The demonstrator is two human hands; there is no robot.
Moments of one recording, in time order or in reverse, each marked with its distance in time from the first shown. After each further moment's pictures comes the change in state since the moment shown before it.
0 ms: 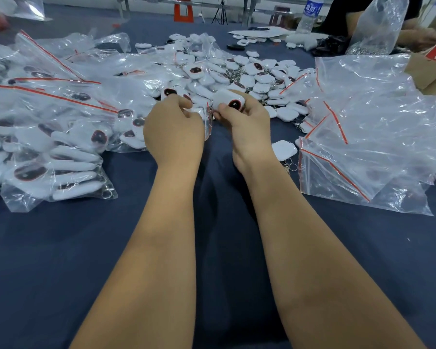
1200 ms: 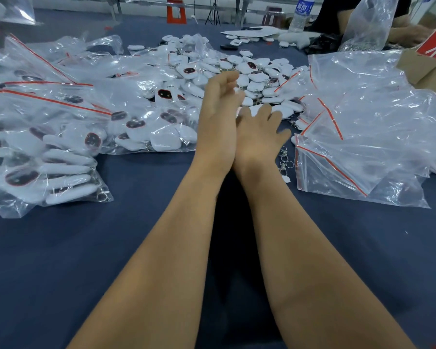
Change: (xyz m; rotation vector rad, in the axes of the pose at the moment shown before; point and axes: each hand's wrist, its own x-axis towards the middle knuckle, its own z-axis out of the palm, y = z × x) left_hand -0.033 0.039 0.022 -0.903 -0.444 0.020; right_hand -0.010 -0.005 -0.015 -1.622 0.115 -0.092
